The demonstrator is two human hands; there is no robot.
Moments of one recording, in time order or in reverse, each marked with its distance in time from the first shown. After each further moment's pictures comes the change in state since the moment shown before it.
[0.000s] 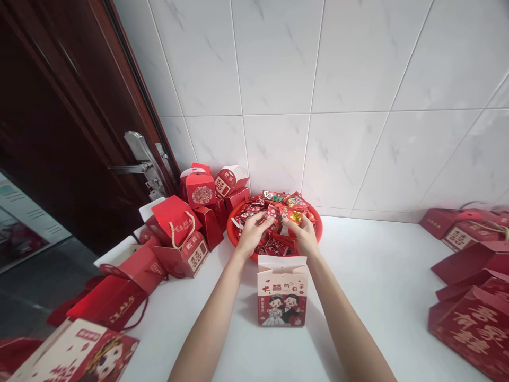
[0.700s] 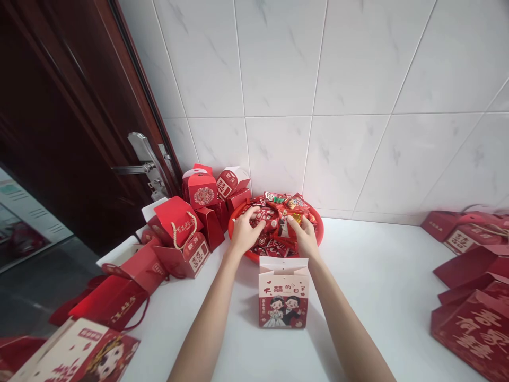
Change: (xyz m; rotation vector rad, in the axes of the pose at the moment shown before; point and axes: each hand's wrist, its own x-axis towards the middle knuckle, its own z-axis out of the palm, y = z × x) left_hand 0.001 0.015 -0.023 0.837 0.236 0.144; right_hand -0.001 0.003 0.002 -0.071 0.031 -0.032
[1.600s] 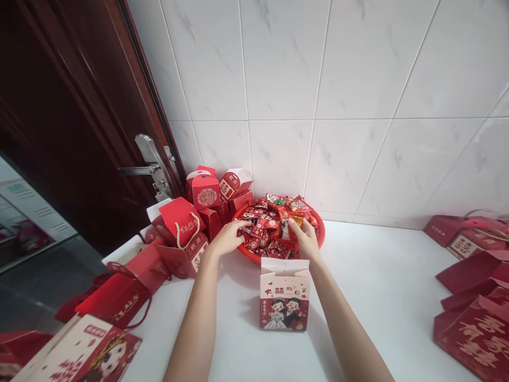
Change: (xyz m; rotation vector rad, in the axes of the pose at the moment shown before) left_hand 0.005 -0.042 -0.053 0.125 -0.293 0.025; right_hand 0.002 0.006 -0.004 -0.016 -0.030 0.005
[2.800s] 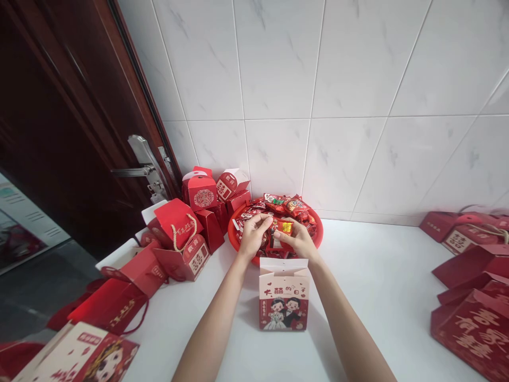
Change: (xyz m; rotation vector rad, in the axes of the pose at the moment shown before) left_hand 0.012 0.058 0.071 -0.865 0.253 0.056; right_hand -0.006 -0.010 0.000 -0.060 -0.292 0.059
